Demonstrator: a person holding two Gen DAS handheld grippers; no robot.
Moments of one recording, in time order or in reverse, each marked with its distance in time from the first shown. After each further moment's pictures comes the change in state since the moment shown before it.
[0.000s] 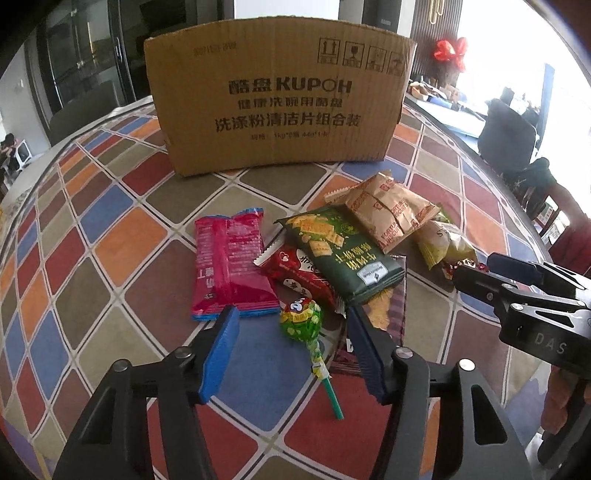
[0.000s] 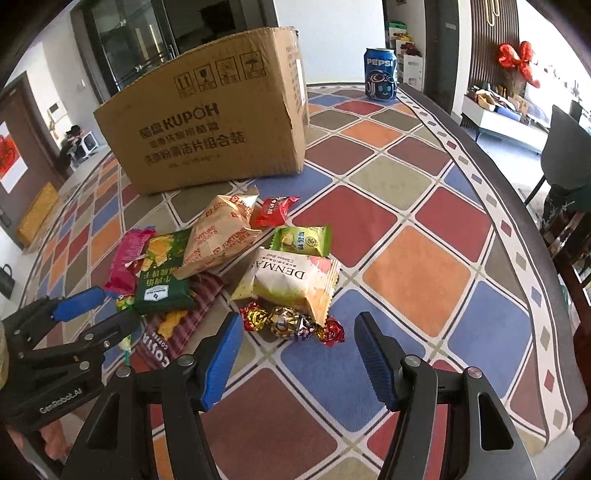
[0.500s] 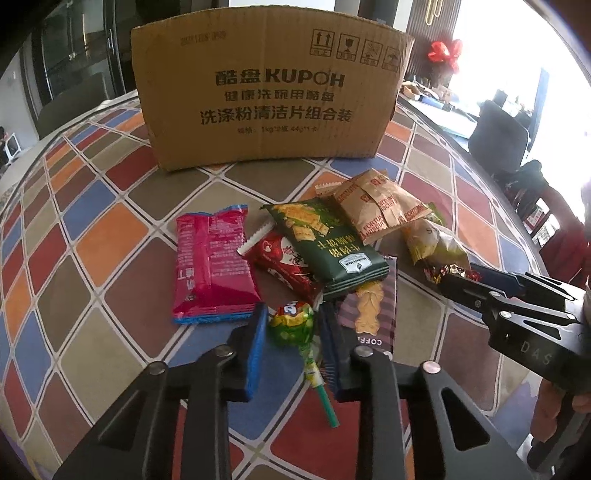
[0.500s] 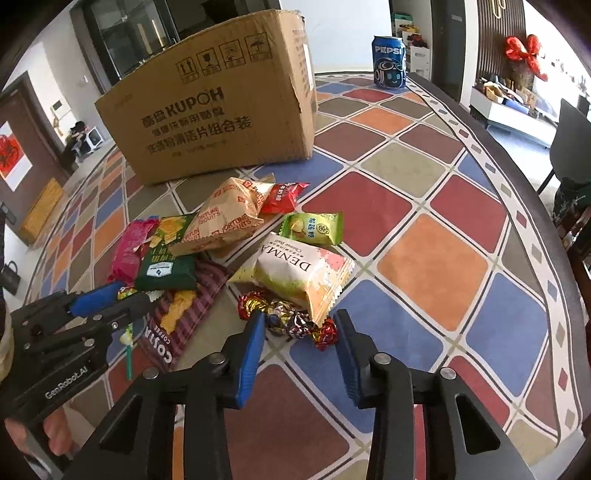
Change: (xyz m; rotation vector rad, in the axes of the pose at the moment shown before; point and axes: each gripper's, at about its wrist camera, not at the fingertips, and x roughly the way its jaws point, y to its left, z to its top) left arm 0.007 0.000 0.002 -0.009 0.016 -0.059; right arm 0.009 0.003 -0.003 0.000 0.029 0.035
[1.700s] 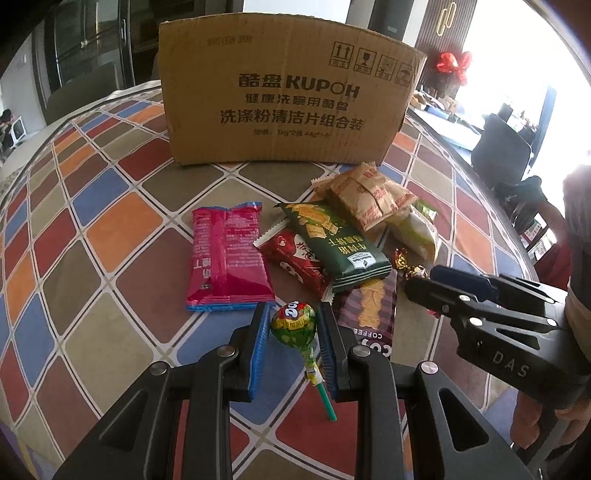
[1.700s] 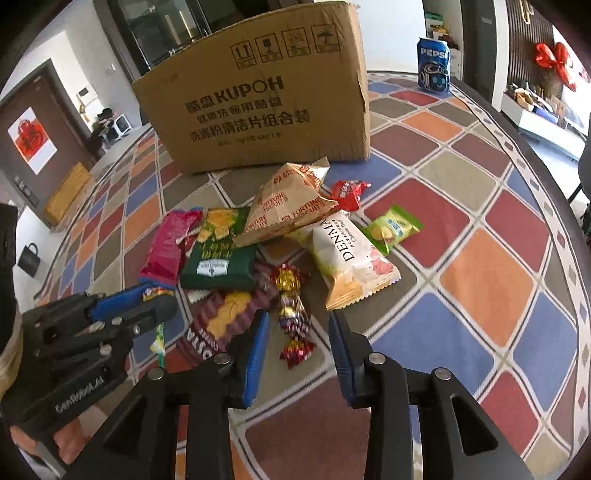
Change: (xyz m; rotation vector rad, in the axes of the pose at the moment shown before) left arm -0.011 0.010 -0.004 -0.059 -0.011 -0.010; right arm 0.009 0.028 0.008 -0.061 0.022 0.102
